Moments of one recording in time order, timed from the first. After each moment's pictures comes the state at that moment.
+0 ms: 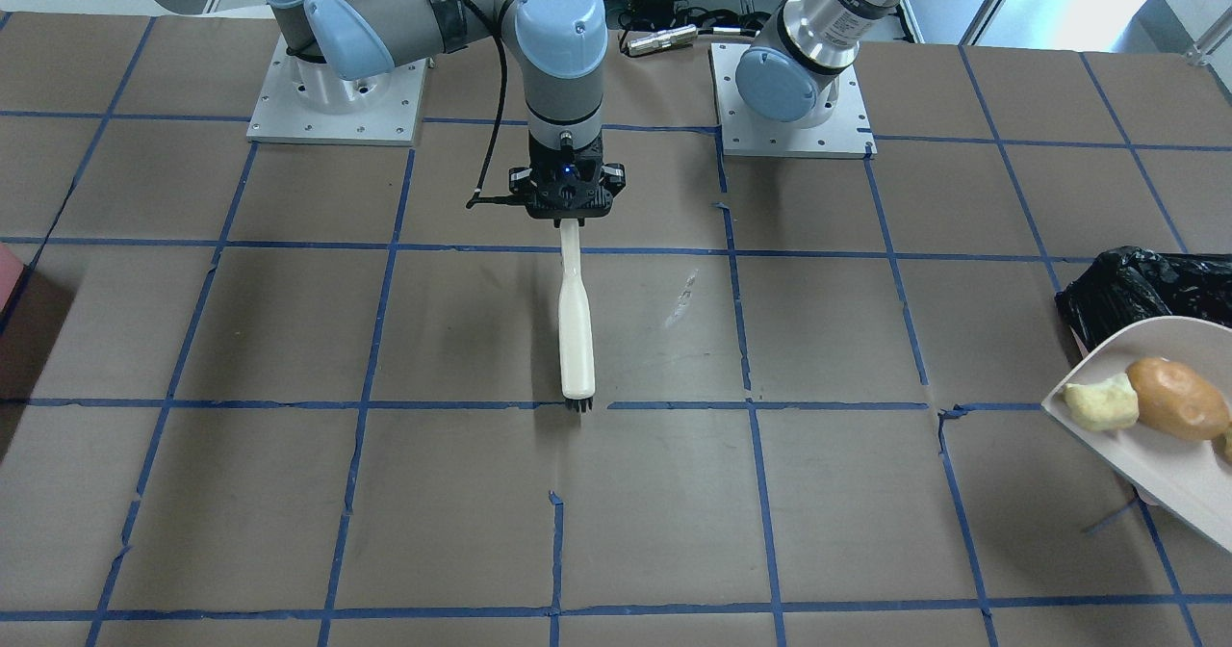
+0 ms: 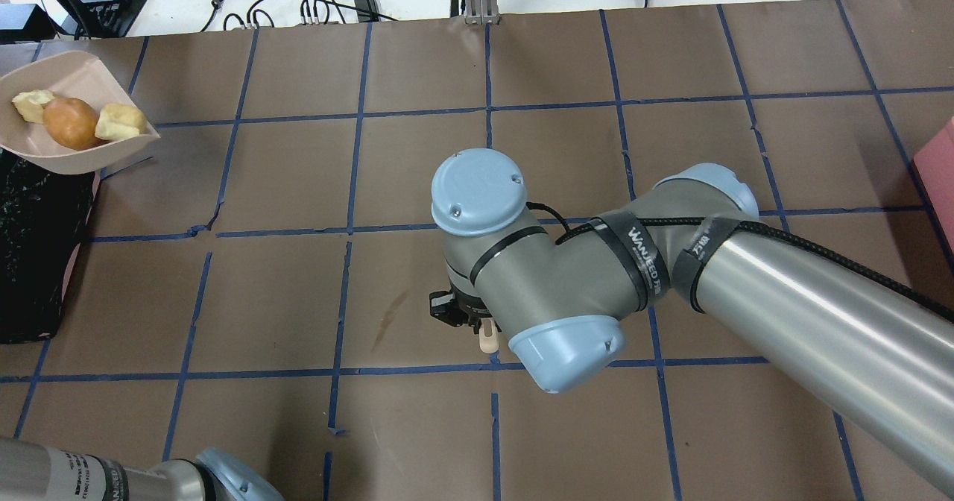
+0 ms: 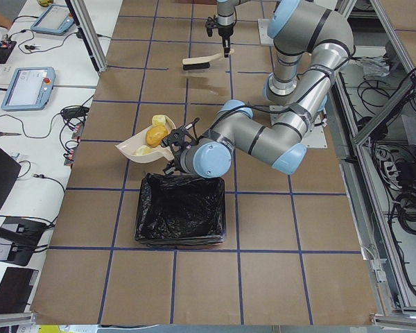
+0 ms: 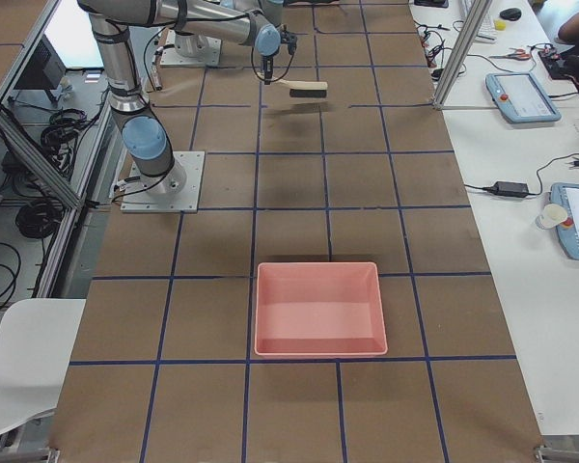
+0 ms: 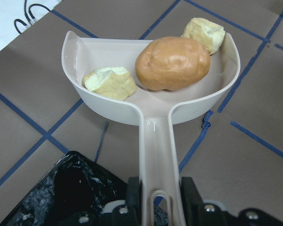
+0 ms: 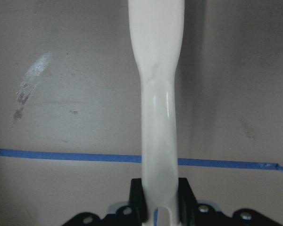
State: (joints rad) left arm -0.51 -1.93 -1.30 -1.73 0.96 1.93; right arm 2.10 -1.43 1.96 -2.06 -1.52 0.48
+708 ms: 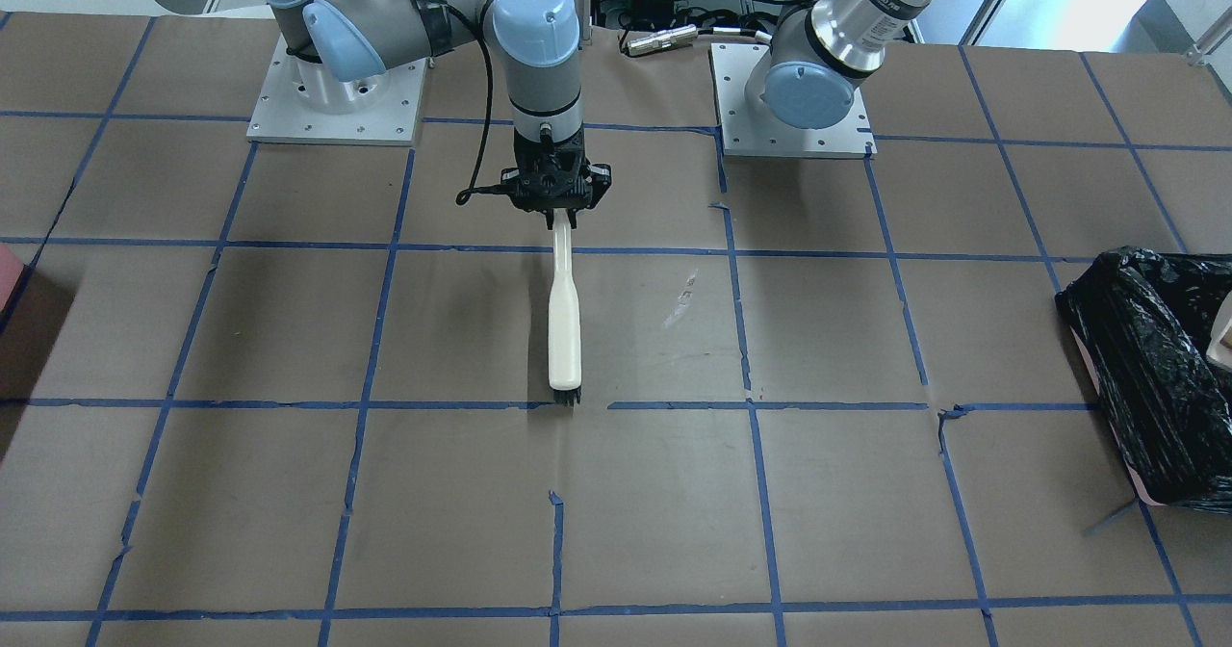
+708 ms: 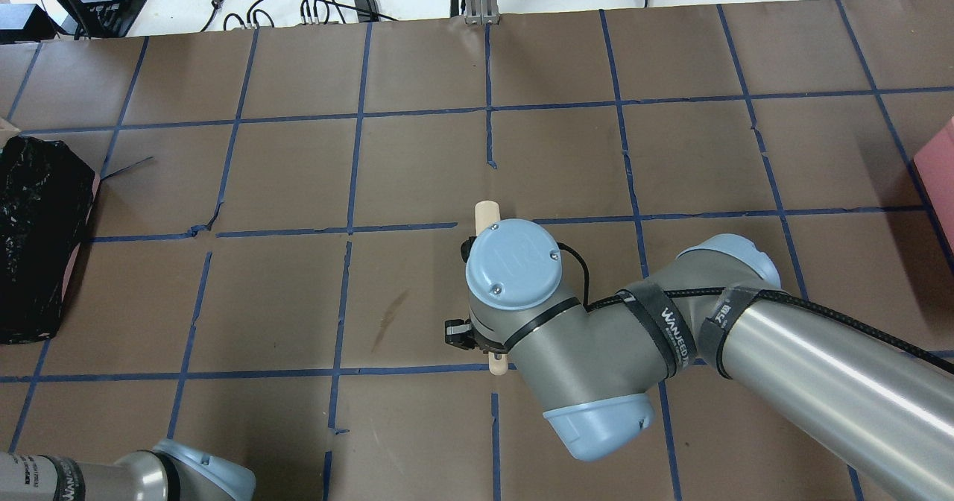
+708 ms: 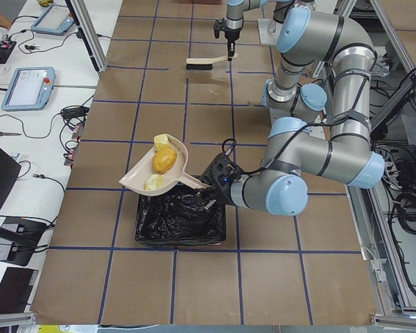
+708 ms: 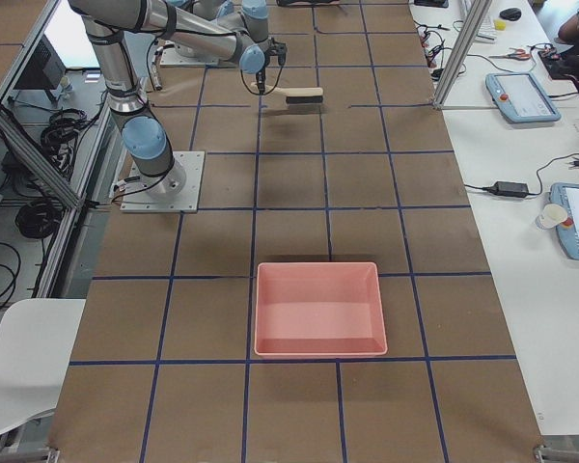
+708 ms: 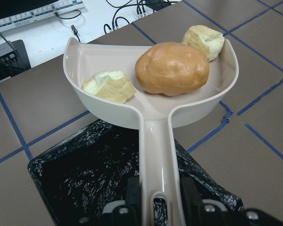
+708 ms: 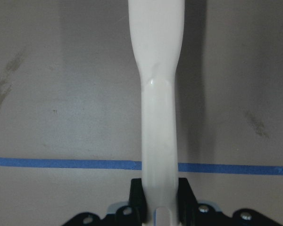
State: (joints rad) left arm -0.25 -1.93 -1.21 -1.84 0.91 1.96; right arm 2.10 -1.46 2.12 -2.28 -1.52 0.51
